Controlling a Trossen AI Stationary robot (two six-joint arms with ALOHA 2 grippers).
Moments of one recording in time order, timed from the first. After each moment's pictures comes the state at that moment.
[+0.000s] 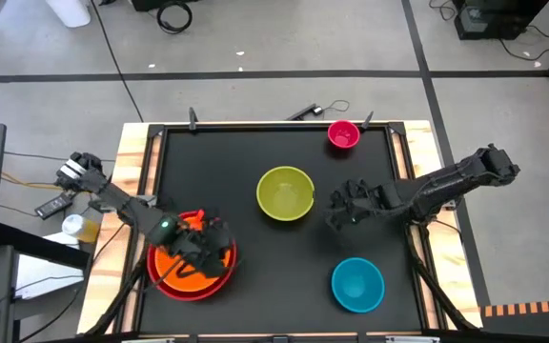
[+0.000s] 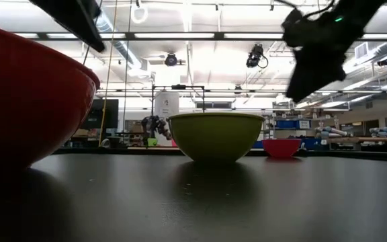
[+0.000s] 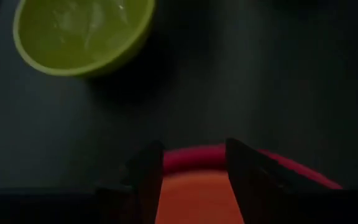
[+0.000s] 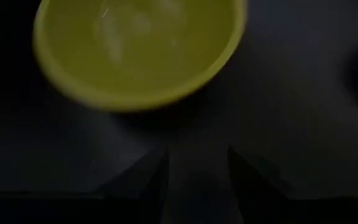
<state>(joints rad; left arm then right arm) -0.55 1.39 1.10 -0.78 -0.53 -0.55 0.20 1.26 0.82 -0.65 0.47 0.84</state>
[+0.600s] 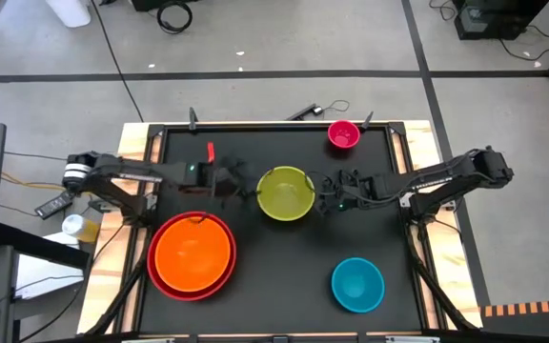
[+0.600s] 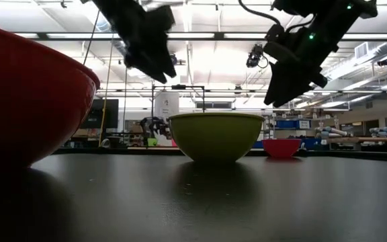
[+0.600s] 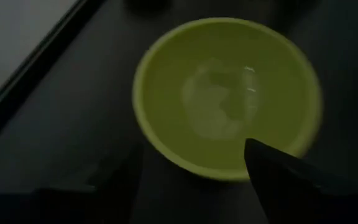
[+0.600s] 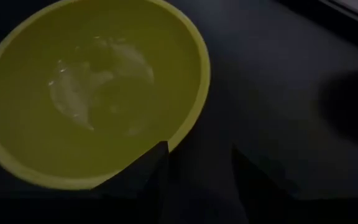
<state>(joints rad) 0.04 1.44 1.09 -0.48 -0.33 -0.28 0.08 1.33 0.82 -0.52 0.53 0.76</state>
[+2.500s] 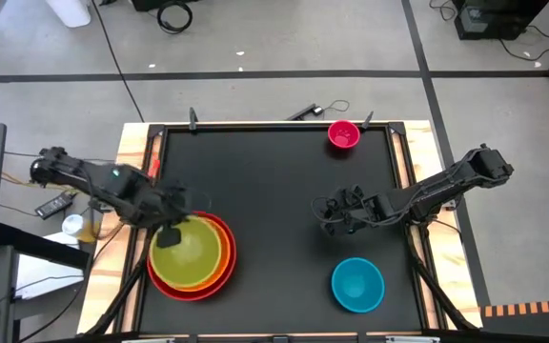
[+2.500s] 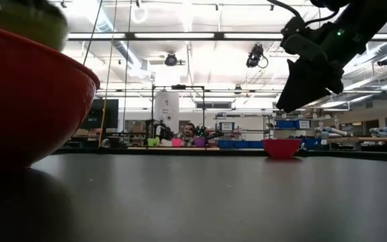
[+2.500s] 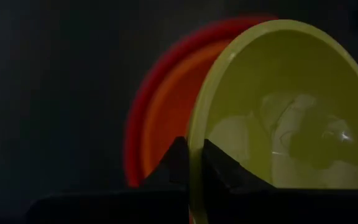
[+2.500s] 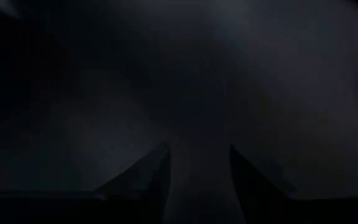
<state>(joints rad) -0.34 0.99 1.09 -1.25 -0.10 -0.47 0.27 1.33 0.73 -0.44 0.58 0.86</state>
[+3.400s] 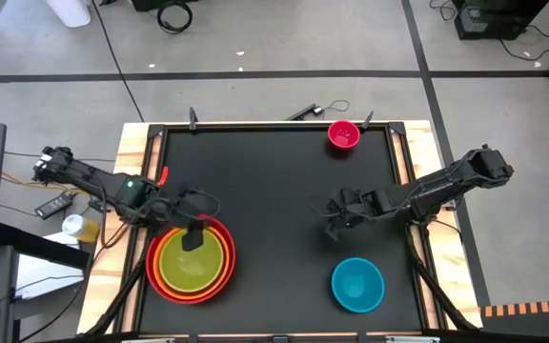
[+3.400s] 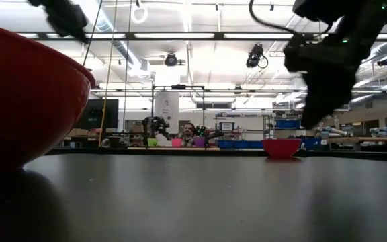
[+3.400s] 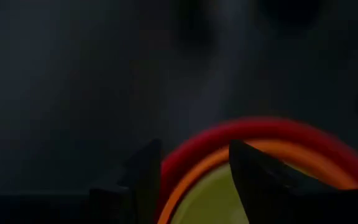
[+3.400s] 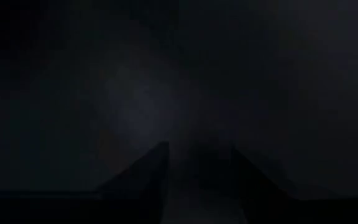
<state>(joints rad) -0.38 1.03 0.99 -0.87 -0.32 -0.50 0.21 1.33 0.73 -0.55 0.27 0.83</state>
